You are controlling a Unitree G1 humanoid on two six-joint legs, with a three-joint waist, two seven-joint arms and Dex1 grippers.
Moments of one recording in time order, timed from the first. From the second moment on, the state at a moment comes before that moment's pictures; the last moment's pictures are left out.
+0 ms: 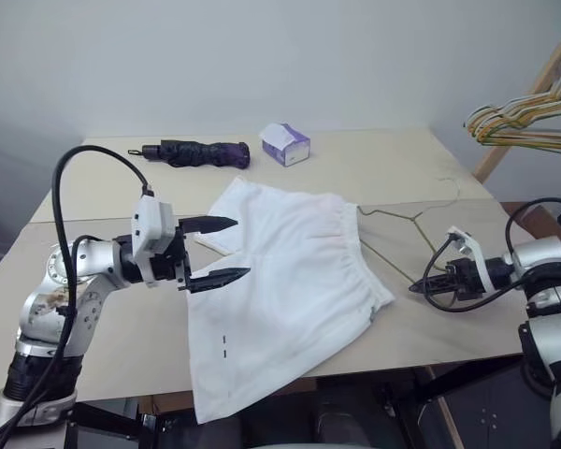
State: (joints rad) left arm -0.30 0.72 0.10 -0.27 -0.59 0.35 -1.14; right arm -0.89 -0.82 0.26 1.11 0.14 0.84 1.50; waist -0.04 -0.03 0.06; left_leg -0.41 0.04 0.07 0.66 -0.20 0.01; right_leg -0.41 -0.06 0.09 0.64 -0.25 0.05
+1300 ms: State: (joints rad) left arm -0.26 0.72 0.10 -0.30 -0.58 0.34 -1.12; right arm -0.89 -1.03 0.73 0.83 0.57 0.88 1.56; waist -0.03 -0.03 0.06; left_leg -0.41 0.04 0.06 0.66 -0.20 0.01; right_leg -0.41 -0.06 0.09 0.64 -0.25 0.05
